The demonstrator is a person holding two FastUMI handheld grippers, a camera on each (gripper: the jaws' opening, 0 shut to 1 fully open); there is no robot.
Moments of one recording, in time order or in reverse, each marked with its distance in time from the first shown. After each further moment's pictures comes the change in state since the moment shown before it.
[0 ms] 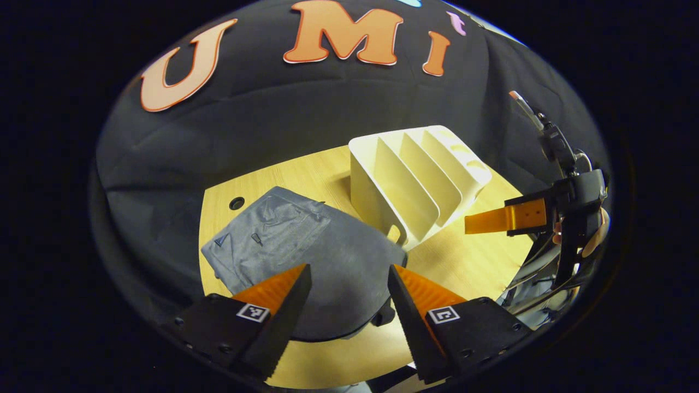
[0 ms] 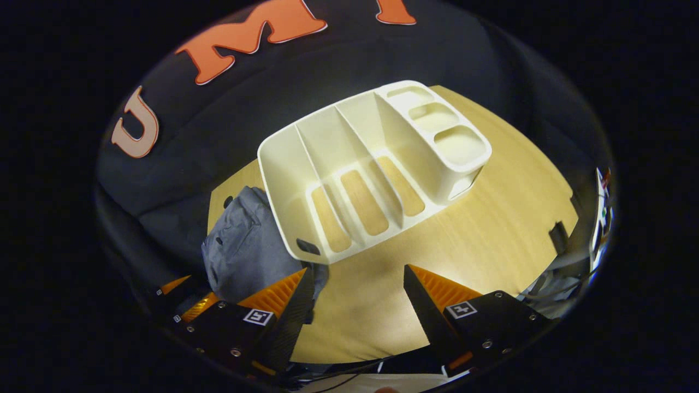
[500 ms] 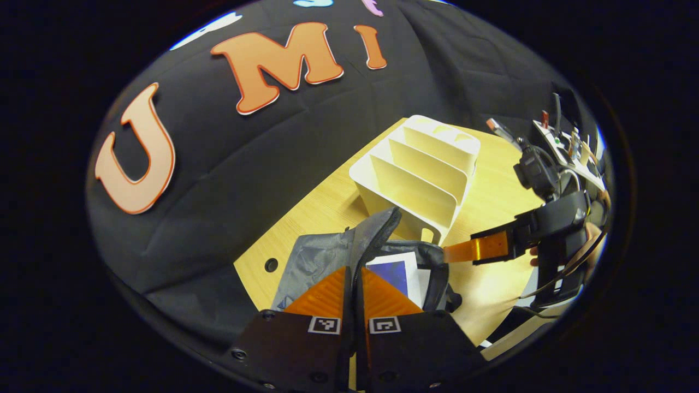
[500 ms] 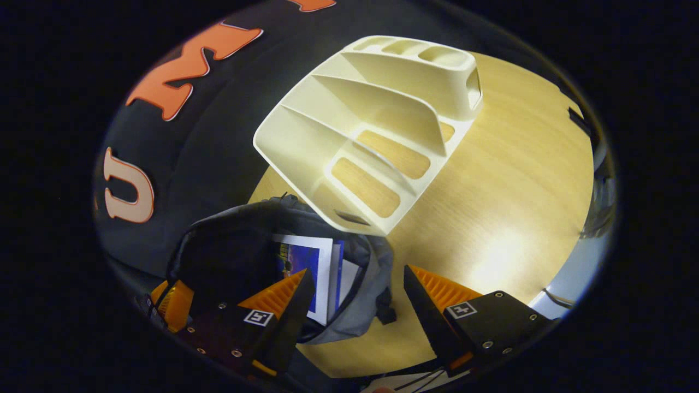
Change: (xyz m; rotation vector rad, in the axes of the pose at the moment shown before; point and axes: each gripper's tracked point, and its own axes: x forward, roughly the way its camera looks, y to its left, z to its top) left arm -0.015 0.061 0.049 0.452 -0.032 -0.025; right arm 0.043 0.095 -0.071 0.404 0.049 0.108
